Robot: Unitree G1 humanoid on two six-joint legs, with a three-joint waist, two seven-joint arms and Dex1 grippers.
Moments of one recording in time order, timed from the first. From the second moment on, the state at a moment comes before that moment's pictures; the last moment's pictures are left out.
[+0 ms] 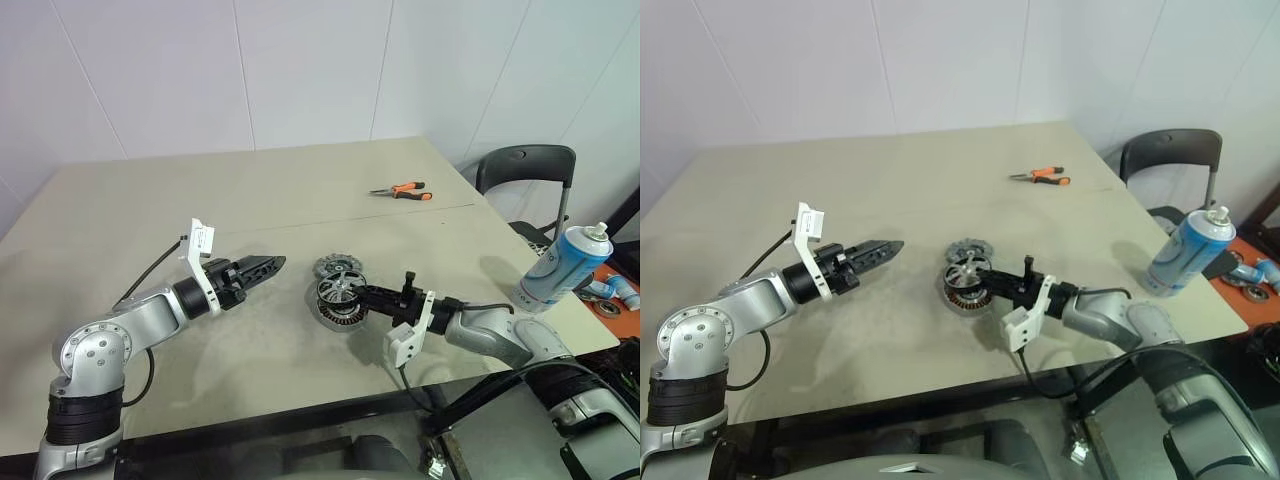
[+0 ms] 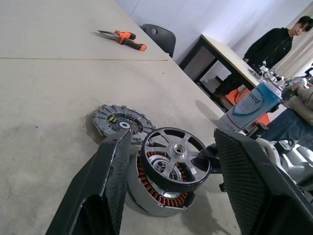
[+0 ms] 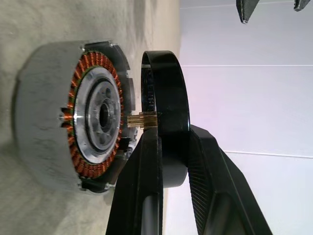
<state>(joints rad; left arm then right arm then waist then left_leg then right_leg) -0.24 0.51 0.24 -0.32 -1.21 1.04 -0.26 -0.39 -0.71 0.38 0.35 -0.86 -0.92 0.02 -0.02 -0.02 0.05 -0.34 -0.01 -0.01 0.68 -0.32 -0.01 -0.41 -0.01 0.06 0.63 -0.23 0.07</state>
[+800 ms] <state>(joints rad) -0.24 0.51 0.24 -0.32 -1.23 1.04 -0.26 -0.39 -0.70 0.42 0.40 -0.88 -0.90 -0.05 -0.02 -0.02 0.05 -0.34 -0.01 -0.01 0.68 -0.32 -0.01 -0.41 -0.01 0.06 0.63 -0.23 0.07</state>
